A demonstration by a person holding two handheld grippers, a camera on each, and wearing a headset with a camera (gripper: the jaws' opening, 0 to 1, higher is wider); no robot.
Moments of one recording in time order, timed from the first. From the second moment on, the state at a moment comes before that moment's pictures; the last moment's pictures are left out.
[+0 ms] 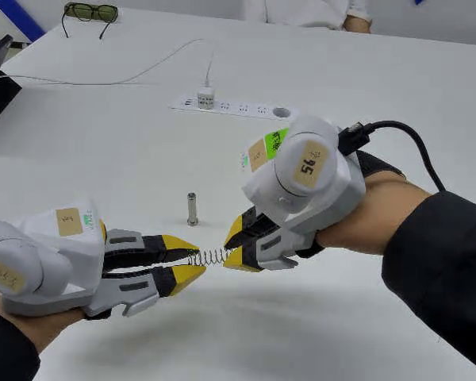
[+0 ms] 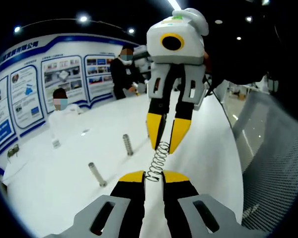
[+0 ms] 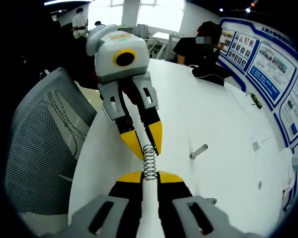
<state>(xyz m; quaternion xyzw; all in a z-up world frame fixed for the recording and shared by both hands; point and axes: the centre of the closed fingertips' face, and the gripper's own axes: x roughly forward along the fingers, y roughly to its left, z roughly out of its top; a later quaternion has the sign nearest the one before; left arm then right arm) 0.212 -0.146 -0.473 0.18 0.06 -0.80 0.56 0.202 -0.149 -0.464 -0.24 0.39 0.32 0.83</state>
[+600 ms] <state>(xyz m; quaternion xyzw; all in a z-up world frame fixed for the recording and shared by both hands) 0.208 -0.146 -0.472 0.18 0.06 -0.81 0.56 0.215 -0.129 -0.437 -0.22 0.34 0.32 0.86</state>
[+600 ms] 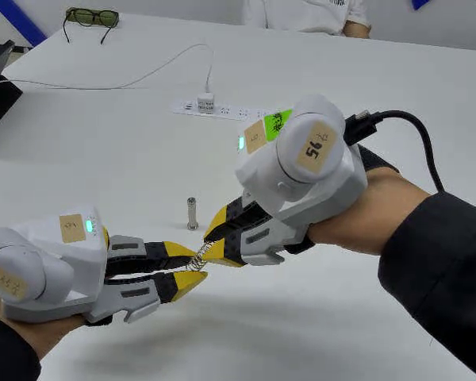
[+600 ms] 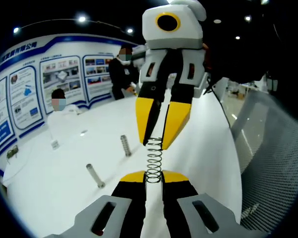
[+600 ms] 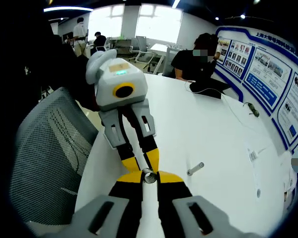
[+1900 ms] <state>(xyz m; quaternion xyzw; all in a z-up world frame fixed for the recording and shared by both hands) 0.205 -0.148 -0.465 0.15 0.07 -0.81 0.56 0.224 -0.120 -0.434 -0.18 0.32 0.32 0.87</state>
